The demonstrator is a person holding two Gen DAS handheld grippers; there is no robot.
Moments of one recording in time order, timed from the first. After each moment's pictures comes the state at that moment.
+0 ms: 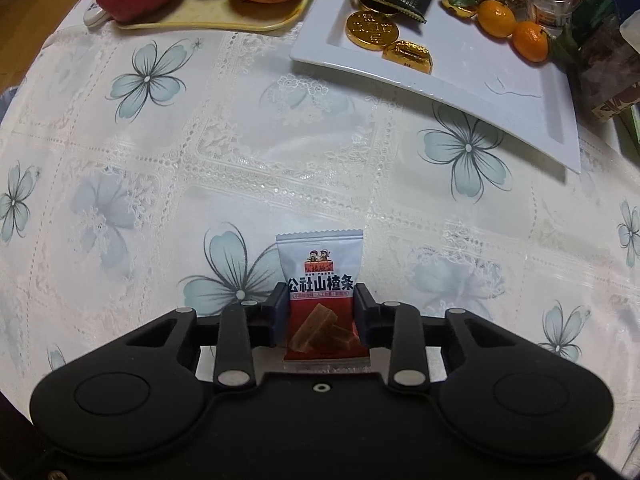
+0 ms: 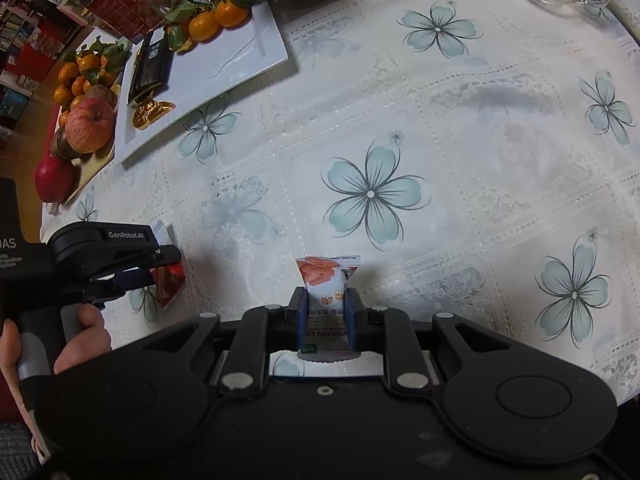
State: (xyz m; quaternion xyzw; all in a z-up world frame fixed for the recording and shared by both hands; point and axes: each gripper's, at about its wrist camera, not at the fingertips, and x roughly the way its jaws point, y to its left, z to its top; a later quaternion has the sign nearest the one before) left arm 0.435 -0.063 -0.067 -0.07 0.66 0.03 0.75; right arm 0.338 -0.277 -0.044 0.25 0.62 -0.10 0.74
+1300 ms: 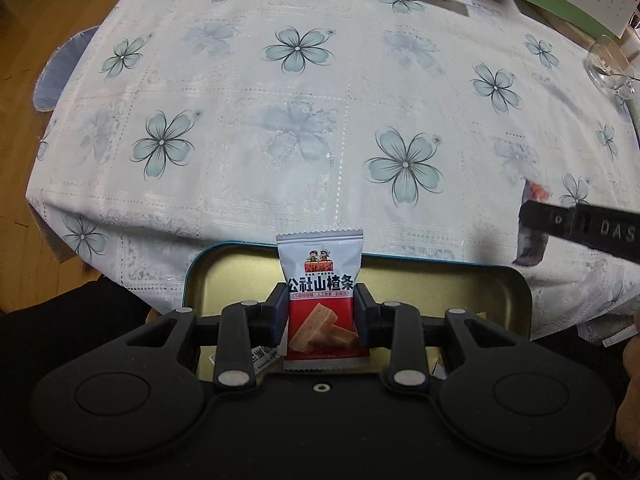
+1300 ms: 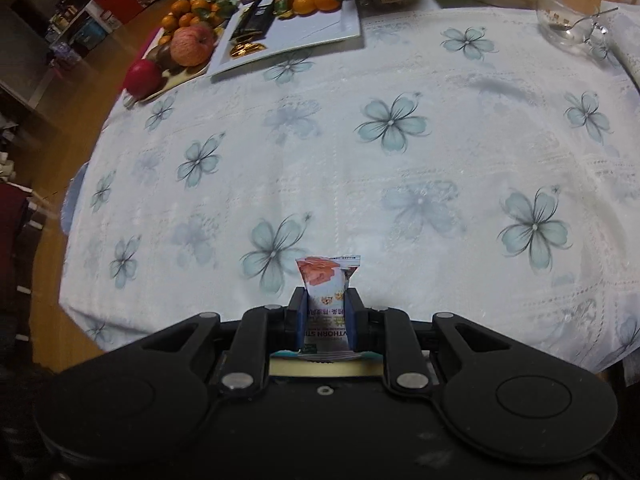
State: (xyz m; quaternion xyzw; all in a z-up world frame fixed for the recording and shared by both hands) left arm 0.180 -0.049 0.020 -0.01 0.65 -0.01 0.76; right arm 0.192 -0.250 0.008 0.16 0.59 0.03 0.79
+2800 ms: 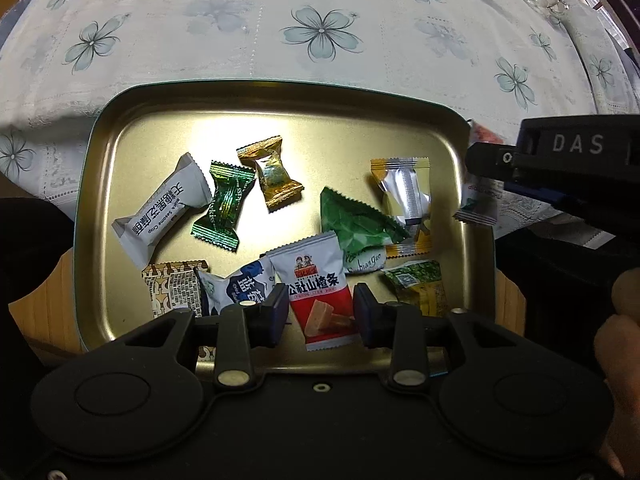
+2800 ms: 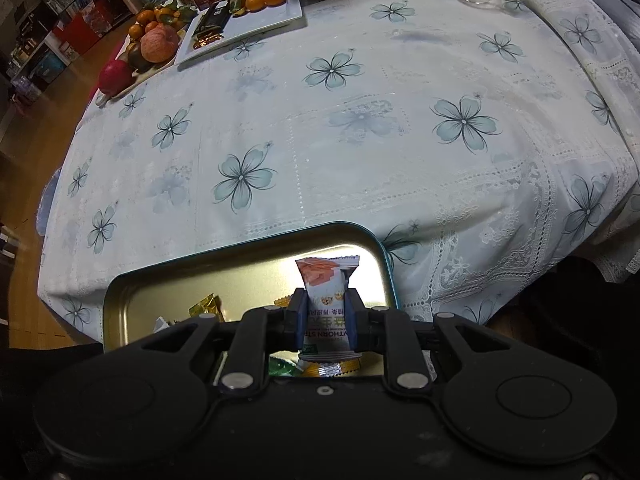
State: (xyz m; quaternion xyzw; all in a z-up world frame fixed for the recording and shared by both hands) left arm 0.086 -0.074 -0.018 -0.03 0.67 -0.10 0.74; right arm 0.080 -0.228 0.008 0.16 0.57 -0.07 0.80
